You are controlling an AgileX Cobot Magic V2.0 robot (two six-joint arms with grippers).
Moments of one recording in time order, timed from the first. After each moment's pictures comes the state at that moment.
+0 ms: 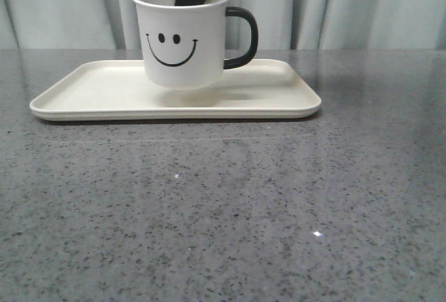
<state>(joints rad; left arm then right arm) -0.09 0.61 -0.71 -0.08 0.91 -0.11 0.51 2.14 -2.27 0.40 1.25 -0.86</state>
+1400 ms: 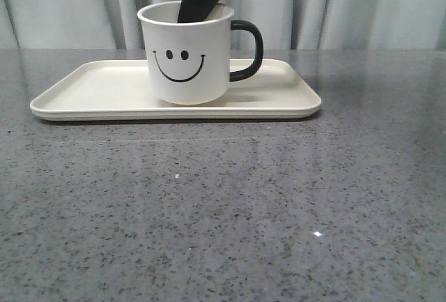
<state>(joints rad) -0.09 0.61 -0.71 -0.08 0.91 -0.11 0.51 2.14 -2.22 0.40 1.25 -0.92</state>
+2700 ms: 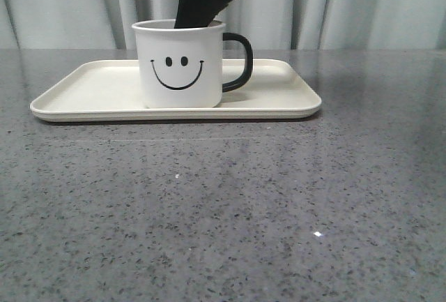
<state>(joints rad) -0.09 0.61 -0.71 -0.08 0.91 -0.11 0.51 2.17 -2.22 0.42 1.24 -0.92</state>
